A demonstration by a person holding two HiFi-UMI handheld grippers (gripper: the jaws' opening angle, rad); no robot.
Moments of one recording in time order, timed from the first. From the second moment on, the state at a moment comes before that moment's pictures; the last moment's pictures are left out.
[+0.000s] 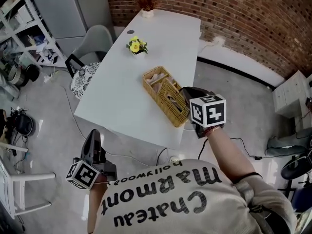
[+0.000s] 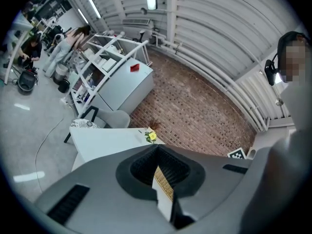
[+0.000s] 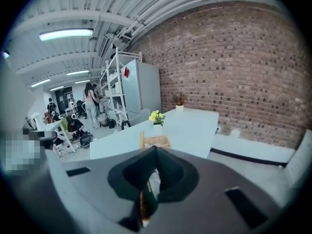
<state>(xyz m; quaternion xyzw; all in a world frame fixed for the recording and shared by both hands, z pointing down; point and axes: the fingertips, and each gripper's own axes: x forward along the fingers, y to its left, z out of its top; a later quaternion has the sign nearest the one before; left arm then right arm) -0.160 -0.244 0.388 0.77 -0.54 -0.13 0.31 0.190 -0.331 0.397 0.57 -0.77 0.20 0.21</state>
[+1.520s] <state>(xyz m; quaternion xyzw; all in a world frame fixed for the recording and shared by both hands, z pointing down) -0.065 -0.229 0.402 0.71 -0.63 -0.14 0.29 0.262 -0.363 0.473 0.47 -0.82 0.25 0.22</state>
